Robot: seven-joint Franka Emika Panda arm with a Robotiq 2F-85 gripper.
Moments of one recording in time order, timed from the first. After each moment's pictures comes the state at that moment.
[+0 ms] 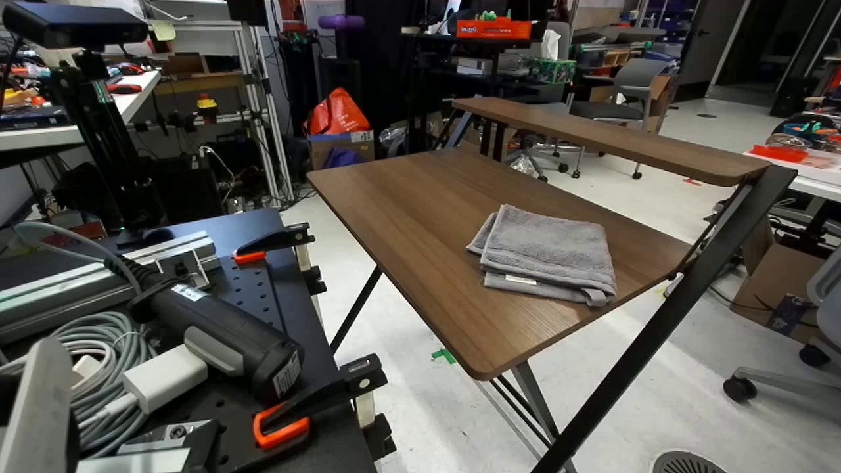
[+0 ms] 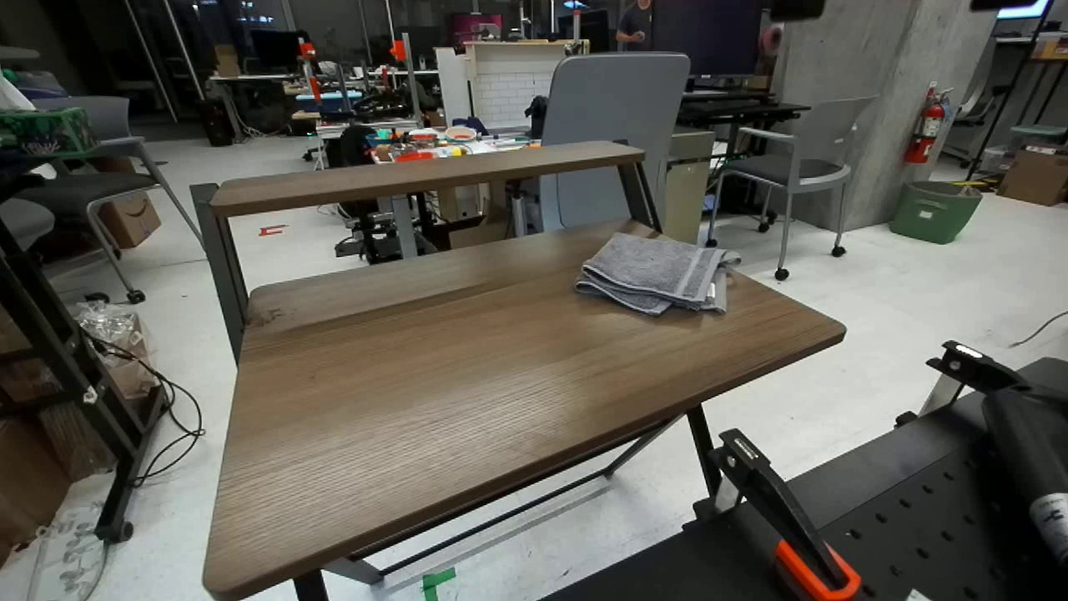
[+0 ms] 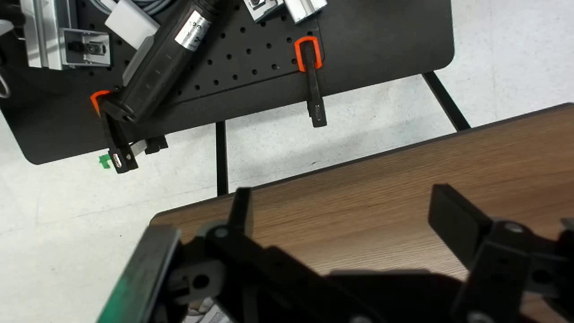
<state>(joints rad) 0.09 -0.54 0.31 -2.66 0.12 2.12 0.48</state>
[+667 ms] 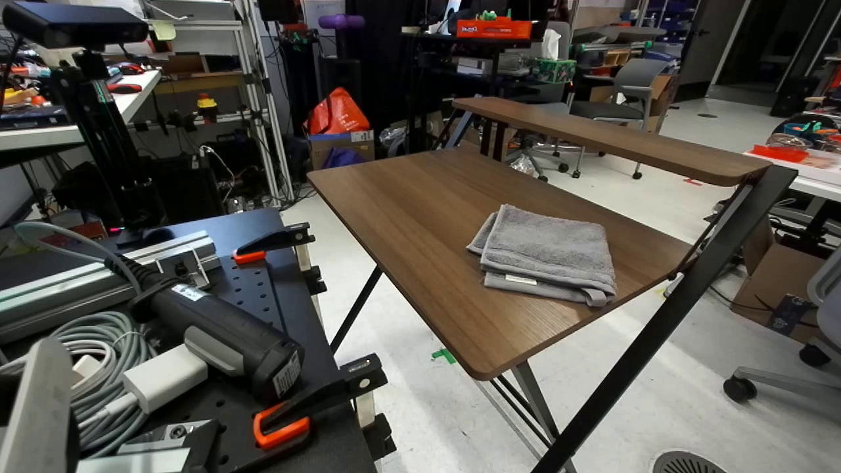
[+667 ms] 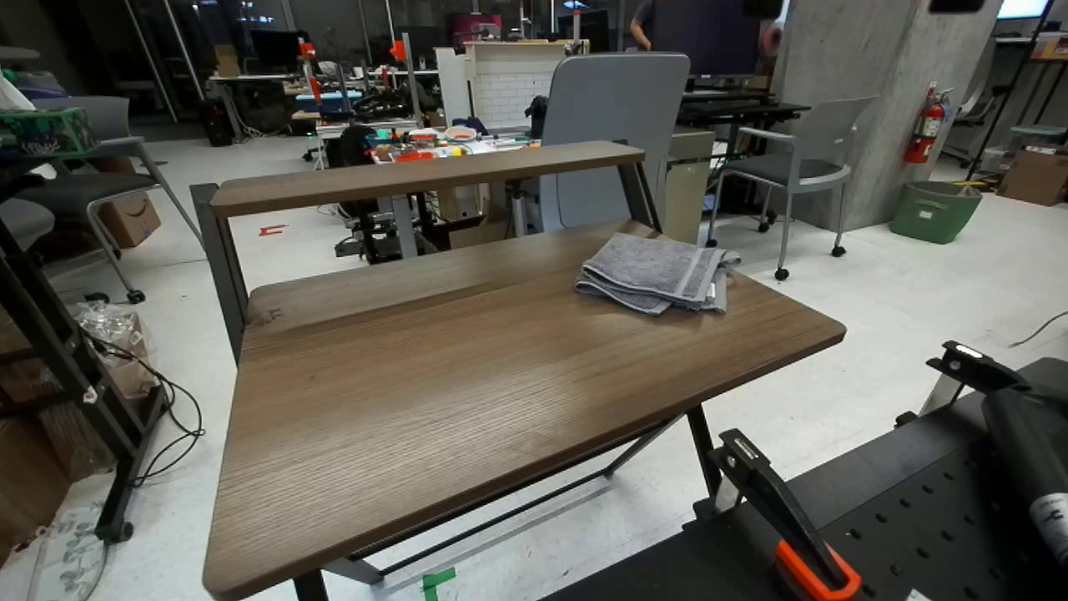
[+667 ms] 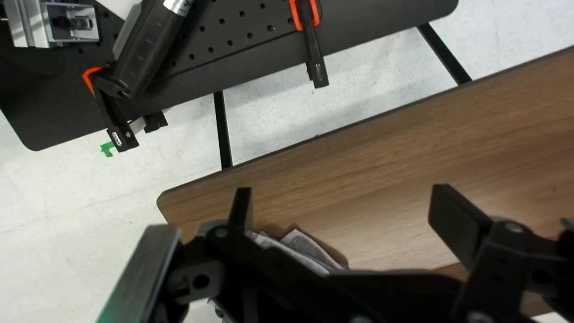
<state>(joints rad) 0.05 -0.51 0.30 -2.65 0.09 2.21 0.53</state>
